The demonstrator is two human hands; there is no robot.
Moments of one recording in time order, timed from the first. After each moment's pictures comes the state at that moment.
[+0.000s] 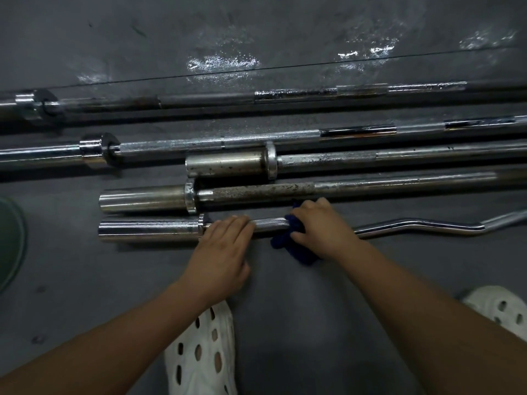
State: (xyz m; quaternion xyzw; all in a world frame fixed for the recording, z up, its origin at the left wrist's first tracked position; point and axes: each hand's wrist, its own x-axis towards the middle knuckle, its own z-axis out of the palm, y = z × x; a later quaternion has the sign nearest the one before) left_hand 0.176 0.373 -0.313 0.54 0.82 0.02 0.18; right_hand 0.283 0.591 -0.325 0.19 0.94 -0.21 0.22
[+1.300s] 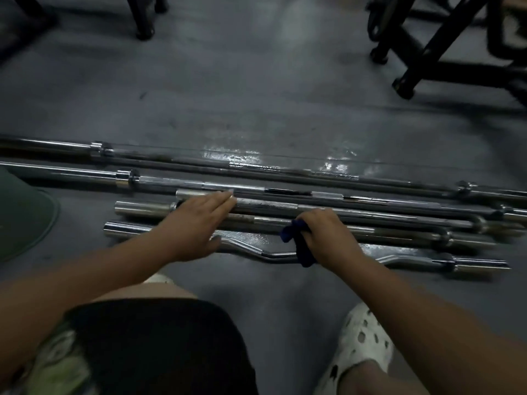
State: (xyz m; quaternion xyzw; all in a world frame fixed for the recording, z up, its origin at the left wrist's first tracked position) left_hand 0.247 0.402 -0.138 0.57 0.82 0.01 0.02; right_hand 0.427 0.646 -0.130 0.17 0.97 -0.15 -0.02
